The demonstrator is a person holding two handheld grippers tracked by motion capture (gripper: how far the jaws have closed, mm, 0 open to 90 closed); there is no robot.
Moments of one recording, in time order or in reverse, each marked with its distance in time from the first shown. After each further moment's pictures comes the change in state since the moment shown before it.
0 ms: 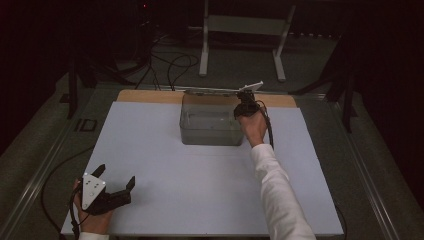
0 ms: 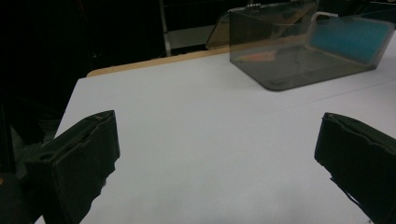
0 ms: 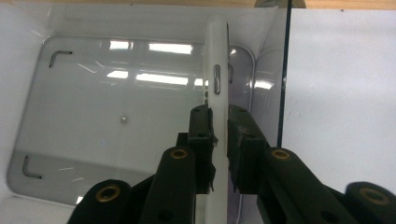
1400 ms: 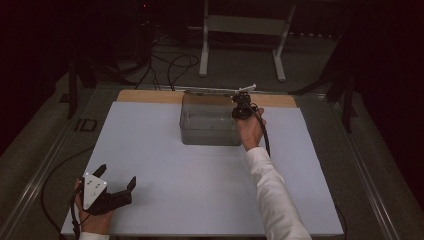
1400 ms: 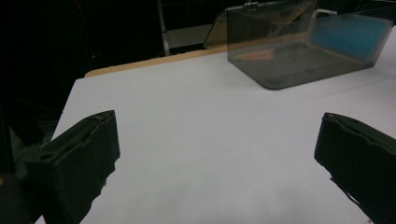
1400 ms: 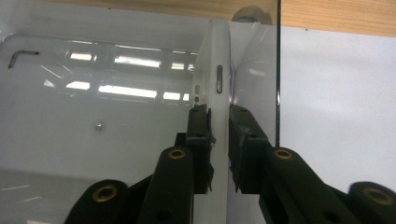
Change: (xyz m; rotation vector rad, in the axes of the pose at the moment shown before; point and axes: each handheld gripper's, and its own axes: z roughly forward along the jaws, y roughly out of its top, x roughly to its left) left arm -0.002 0.000 0.001 0.002 -0.005 0.007; right arm 0.017 -0.010 0.001 -0.073 -0.152 -0.054
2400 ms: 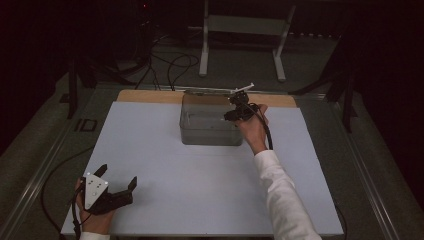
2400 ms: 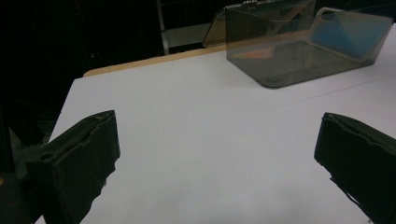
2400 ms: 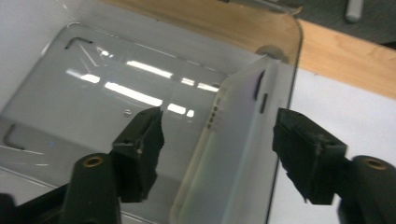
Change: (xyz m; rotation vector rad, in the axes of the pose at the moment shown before) left arm -0.001 0.000 0.002 0.003 -0.001 0.005; right arm 0.004 -0.005 -0.027 -0.101 0.067 -0.216
